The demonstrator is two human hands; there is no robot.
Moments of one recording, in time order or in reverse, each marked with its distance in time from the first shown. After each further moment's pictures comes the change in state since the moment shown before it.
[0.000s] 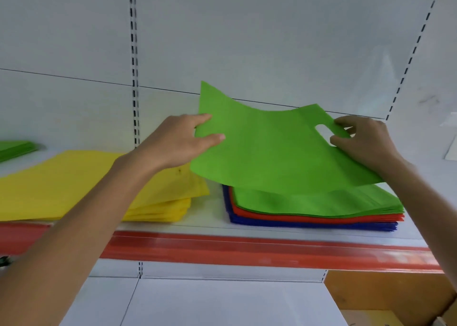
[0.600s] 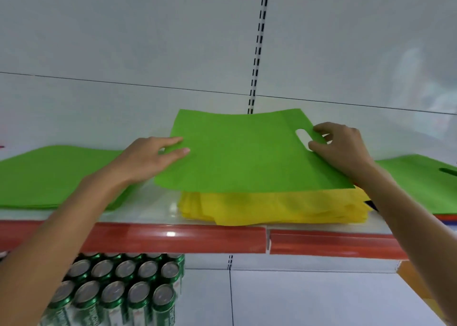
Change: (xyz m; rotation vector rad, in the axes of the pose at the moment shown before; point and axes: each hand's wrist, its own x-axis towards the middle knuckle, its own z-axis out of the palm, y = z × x) left_hand -0.063 -0.291 -0.174 -0.001 -0.126 -0.136; right_hand -0.064 -0.291 0.124 0.068 -0.087 0.029
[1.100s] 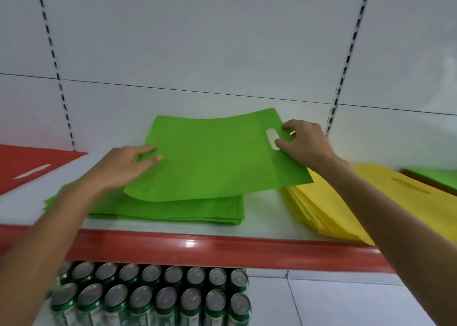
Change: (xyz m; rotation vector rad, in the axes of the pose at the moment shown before) left_hand -0.025 -0.206 -0.111 0.061 0.055 -0.188; right_hand -0.002 -0.221 0.122 -0.032 -0.064 -0.153
